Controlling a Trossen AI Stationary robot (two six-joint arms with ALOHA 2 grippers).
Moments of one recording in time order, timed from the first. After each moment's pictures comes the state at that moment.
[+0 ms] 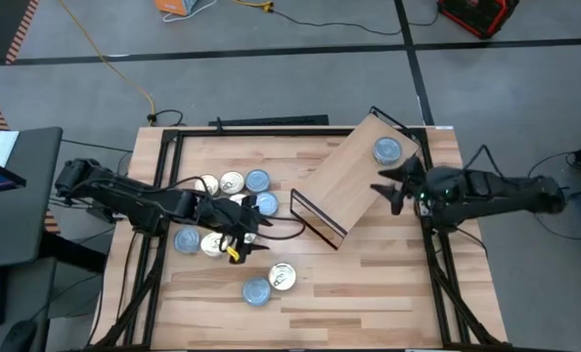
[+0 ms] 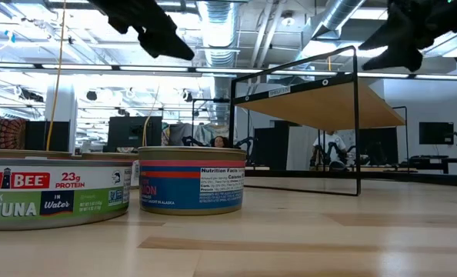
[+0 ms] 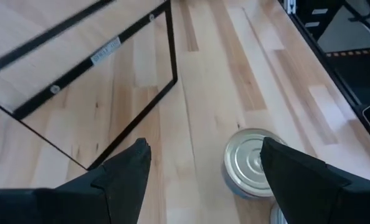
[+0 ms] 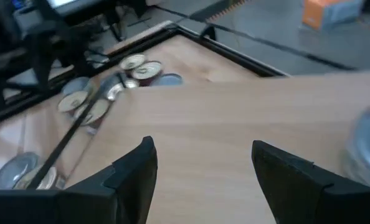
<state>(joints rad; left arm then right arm) -0.21 1.27 0.91 -0.19 -0.08 -0.05 0.07 0.50 0.60 -0.51 0.47 0.42</state>
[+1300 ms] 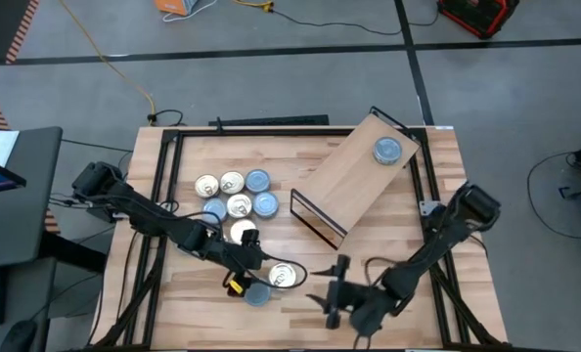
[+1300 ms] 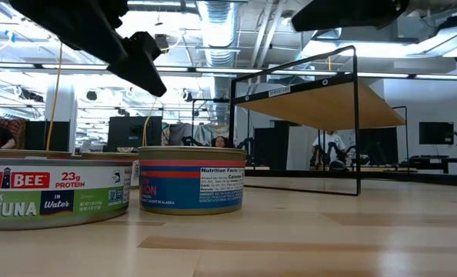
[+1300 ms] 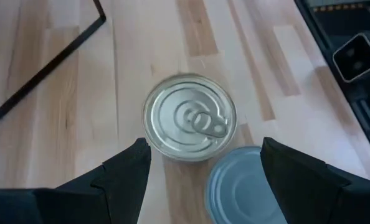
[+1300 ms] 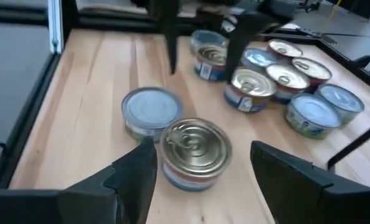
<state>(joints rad) -0.45 1.47 0.90 -0.13 -0.18 -0.22 0.75 1.82 1.13 0.01 0.91 0.42</state>
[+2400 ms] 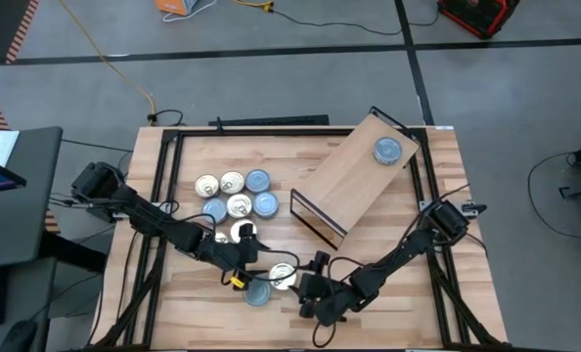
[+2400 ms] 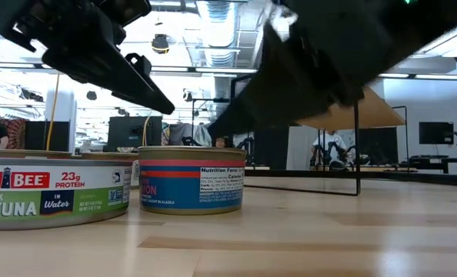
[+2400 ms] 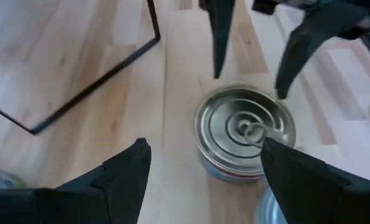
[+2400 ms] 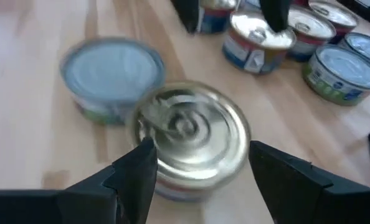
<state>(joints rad) -0.47 1.47 0.71 0.17 -0.39 -0.21 0.60 2.05 1.22 0.04 0.83 0.46</state>
